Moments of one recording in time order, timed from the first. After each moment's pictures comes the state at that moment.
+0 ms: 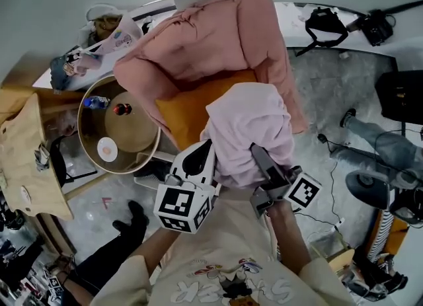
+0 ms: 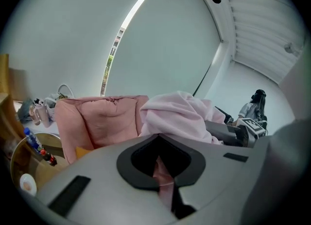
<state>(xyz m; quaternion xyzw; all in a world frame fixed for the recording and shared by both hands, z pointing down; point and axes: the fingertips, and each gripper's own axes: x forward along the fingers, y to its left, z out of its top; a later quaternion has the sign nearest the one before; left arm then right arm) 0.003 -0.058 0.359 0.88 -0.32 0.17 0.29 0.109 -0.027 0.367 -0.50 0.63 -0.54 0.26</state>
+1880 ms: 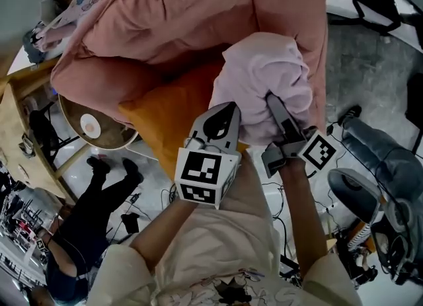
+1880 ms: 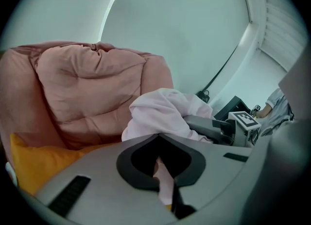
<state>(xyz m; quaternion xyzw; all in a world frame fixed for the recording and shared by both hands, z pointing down) 0.152 -0.178 0.579 0.83 -0.33 0.27 0.36 0.244 -0.178 0.612 -0.51 0.57 -0.62 0.19</state>
